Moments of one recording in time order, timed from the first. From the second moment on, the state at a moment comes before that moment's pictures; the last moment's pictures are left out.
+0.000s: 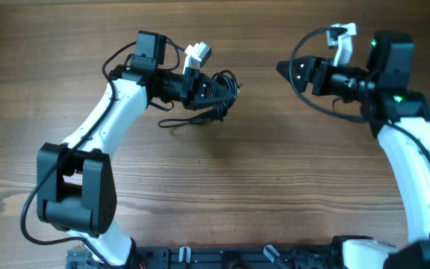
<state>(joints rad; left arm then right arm) -0.22 1.83 1.33 -0.54 1.53 -0.33 0.00 1.43 1.18 -0.43 -0.87 0.31</state>
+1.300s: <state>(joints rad) -0.22 1.83 1.32 -0.52 1.37 -0.40 0.26 1.61 1.18 -0.25 -0.92 0.42</state>
